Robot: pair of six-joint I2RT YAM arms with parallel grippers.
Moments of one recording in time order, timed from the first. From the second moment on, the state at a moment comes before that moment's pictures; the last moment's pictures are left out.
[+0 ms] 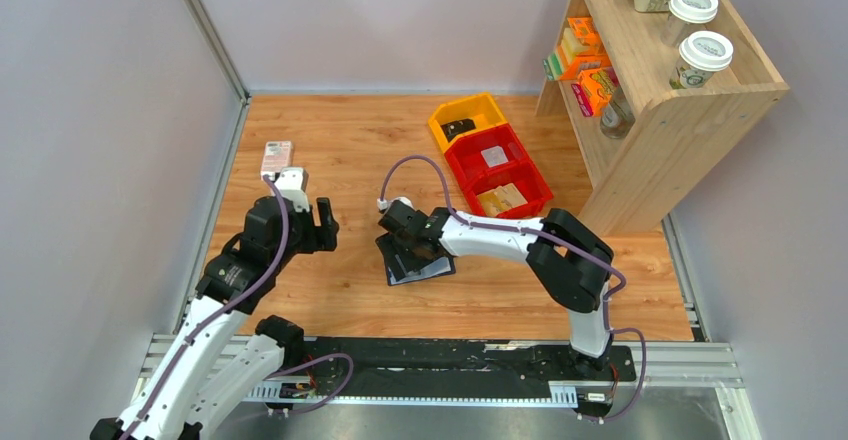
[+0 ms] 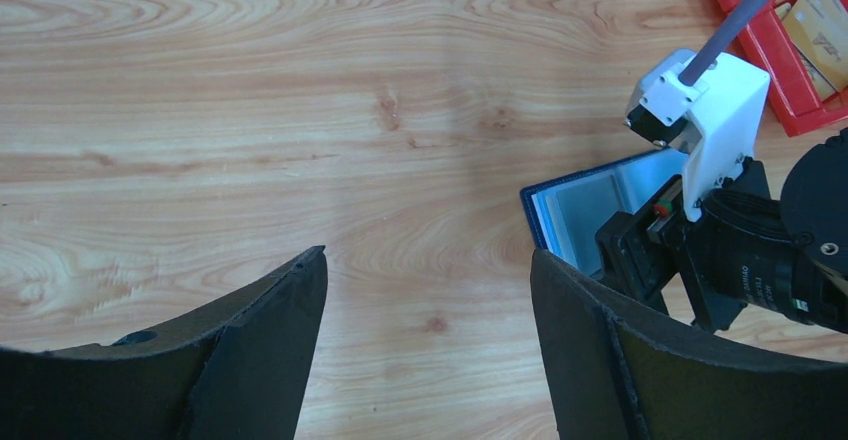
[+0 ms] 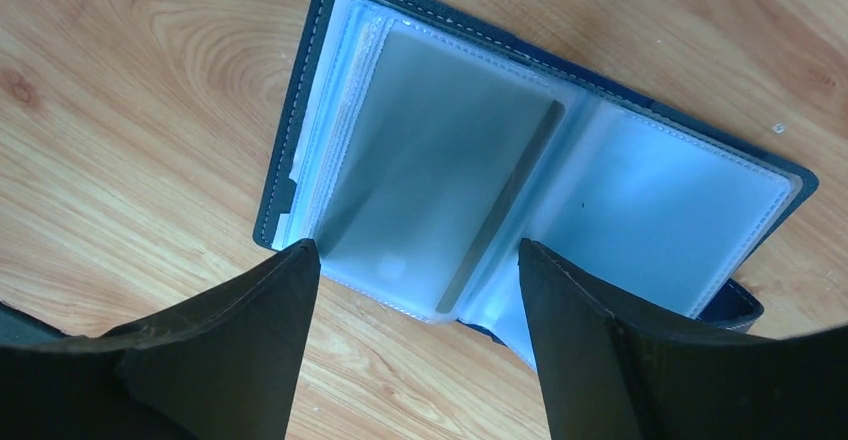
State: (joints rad) left arm -0.42 0.64 0.79 -0.72 -0.19 -0.30; right arm 1.05 1.92 1.32 -0.52 0.09 0.47
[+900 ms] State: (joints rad) left arm -0.42 0.84 0.61 -0.49 0.14 -0.51; right arm 0.95 1.86 1.15 -0.27 -0.11 0.50
